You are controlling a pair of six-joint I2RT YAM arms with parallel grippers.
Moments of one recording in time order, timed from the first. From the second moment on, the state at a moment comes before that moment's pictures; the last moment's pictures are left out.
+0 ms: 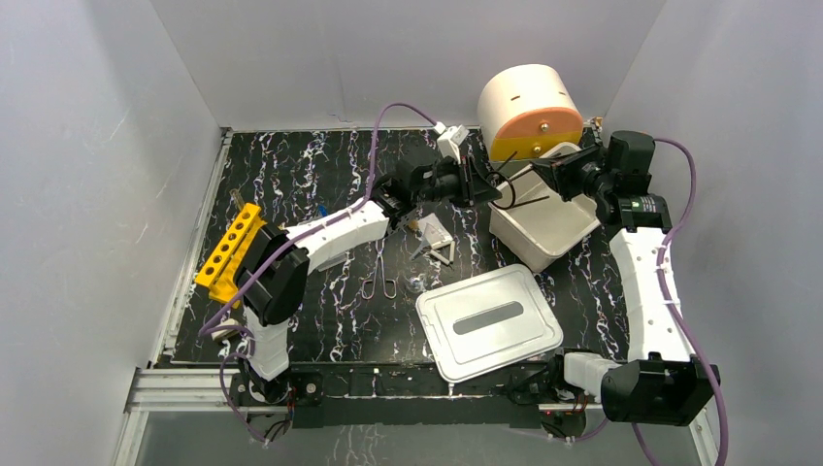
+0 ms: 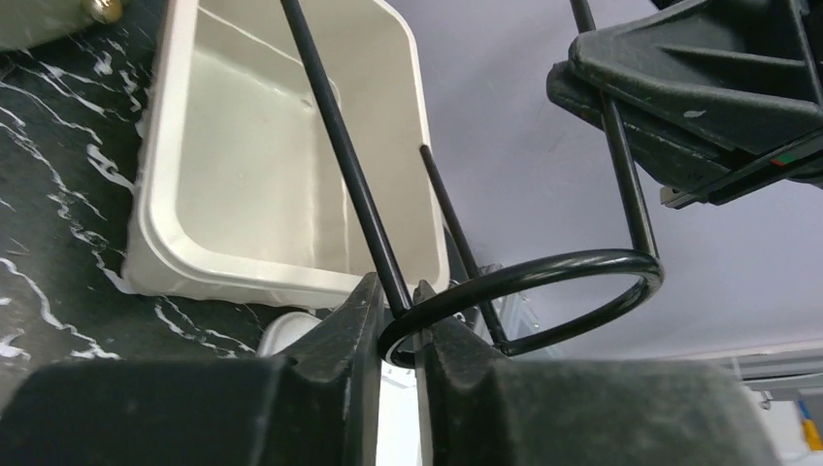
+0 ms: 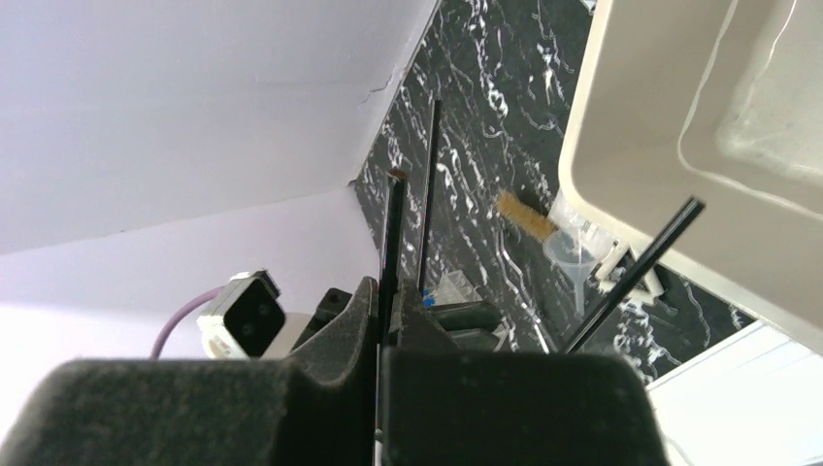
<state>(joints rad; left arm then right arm) -0.79 1.90 1.50 0.26 0.41 -0.73 -0.01 1.15 1.25 -0.58 -0.34 1.18</state>
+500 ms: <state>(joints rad) -0.79 1.90 1.62 0.05 0.33 -0.79 -0.01 1.06 1.13 -0.49 -0.36 0.89</state>
